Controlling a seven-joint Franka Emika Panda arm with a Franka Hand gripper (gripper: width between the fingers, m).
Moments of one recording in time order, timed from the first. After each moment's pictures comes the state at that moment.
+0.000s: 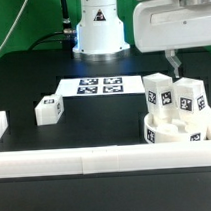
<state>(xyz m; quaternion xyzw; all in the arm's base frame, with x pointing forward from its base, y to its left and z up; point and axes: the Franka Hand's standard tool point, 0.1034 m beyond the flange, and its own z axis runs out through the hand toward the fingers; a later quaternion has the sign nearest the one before) 0.609 0.130 0.108 -0.98 0.21 -0.03 0.07</state>
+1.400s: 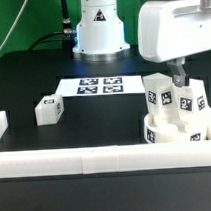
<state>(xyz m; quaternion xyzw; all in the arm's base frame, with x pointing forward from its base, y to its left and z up) 0.606 0.121 0.096 -0.97 -0.25 -0.04 0.01</state>
